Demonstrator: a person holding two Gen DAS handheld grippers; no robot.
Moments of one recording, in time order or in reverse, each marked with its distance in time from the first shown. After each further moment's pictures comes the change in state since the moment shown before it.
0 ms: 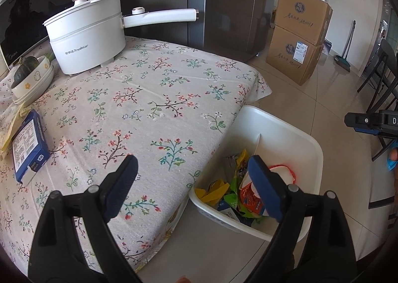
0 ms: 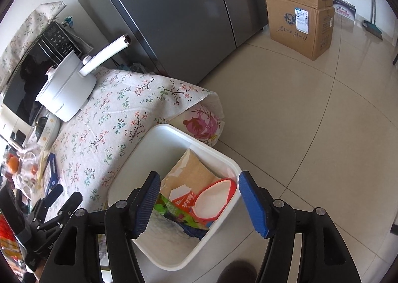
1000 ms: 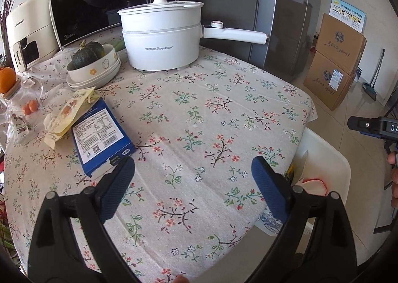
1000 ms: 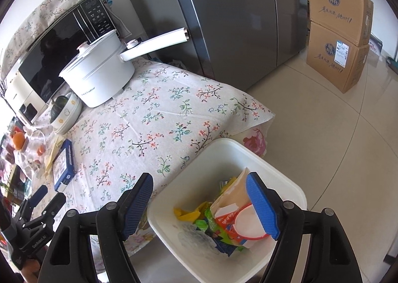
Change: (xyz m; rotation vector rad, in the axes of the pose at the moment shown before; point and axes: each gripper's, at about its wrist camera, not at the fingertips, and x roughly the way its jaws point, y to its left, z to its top) left arm -0.048 0.116 -0.010 -0.146 -0.055 0.157; right arm 0.022 0.127 0.012 -0.182 -0.033 0.051
